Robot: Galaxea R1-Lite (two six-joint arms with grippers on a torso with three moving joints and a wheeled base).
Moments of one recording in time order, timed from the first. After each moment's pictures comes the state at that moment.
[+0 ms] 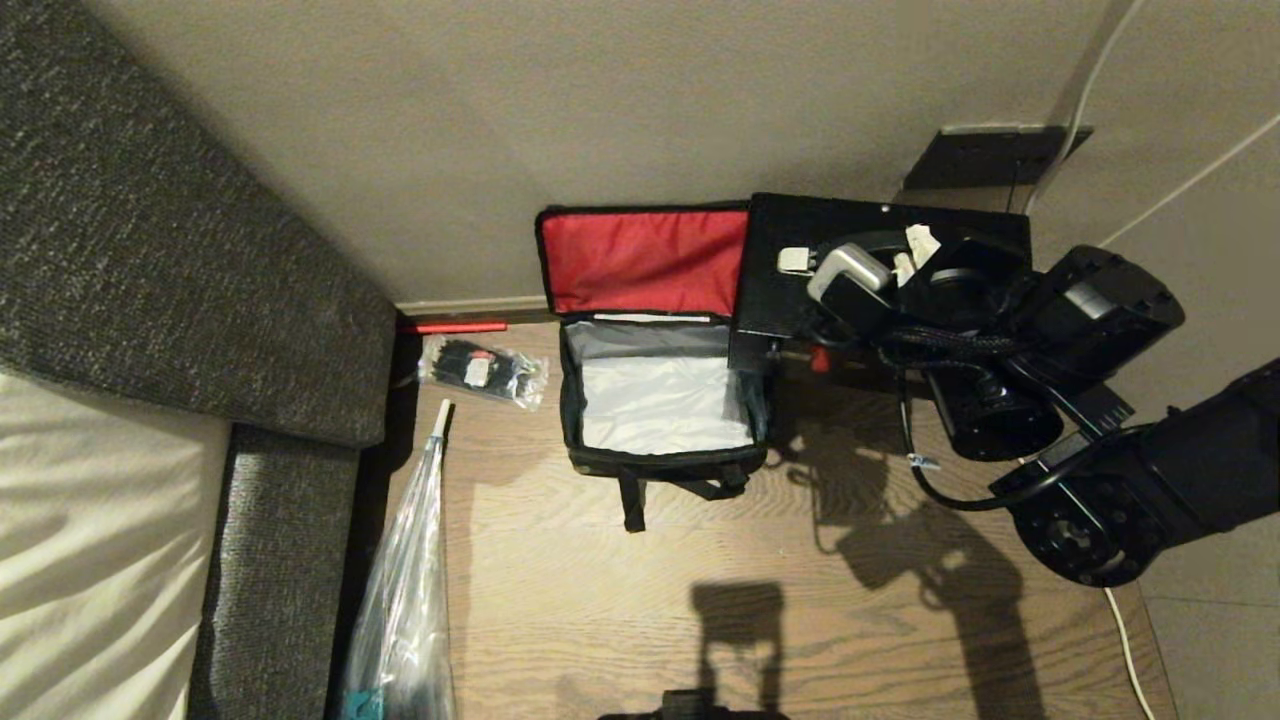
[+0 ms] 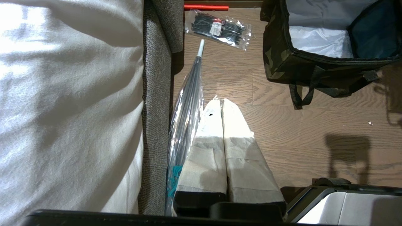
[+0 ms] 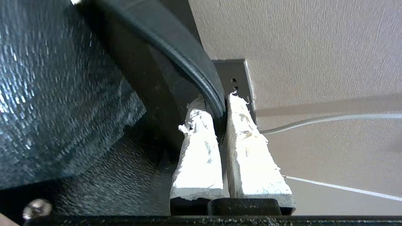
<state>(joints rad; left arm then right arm) 0.01 0.00 0.00 0.00 0.01 0.00 0.55 1.88 -0.87 -1.52 -0.58 -1.51</state>
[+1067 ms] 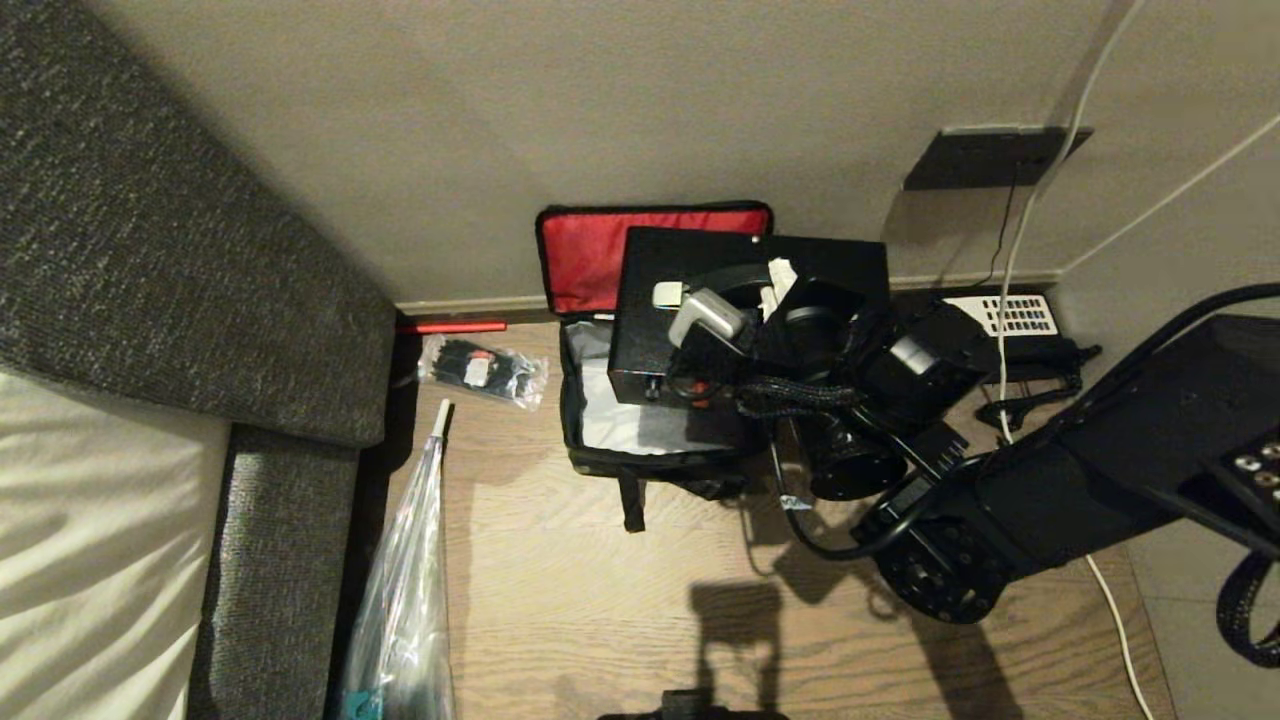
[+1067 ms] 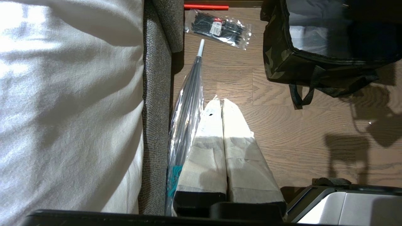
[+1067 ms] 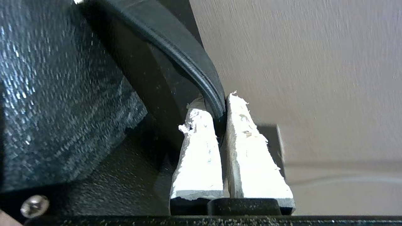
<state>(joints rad) 0.01 0.00 0.00 0.00 0.01 0.00 0.76 2.06 -1.04 -1.52 -0.63 -1.54</state>
